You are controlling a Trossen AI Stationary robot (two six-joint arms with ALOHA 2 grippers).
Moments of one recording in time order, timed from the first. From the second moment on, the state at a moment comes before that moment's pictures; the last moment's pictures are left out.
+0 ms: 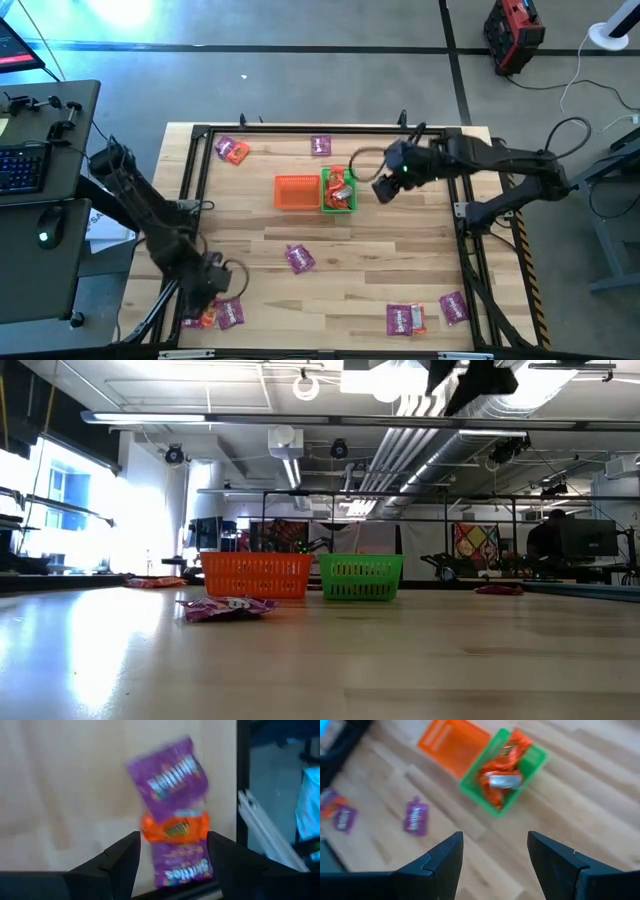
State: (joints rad) left arm -0.92 1.26 0.80 -0.75 0.13 -0.83; right arm -0.02 1.35 1.49 -1.17 0.15 0.87
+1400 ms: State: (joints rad) left arm -1.04 1.37 0.54 -0.35 0.04 -0.77; right arm 0.19 1.35 1.49 -1.13 0.38 0.99
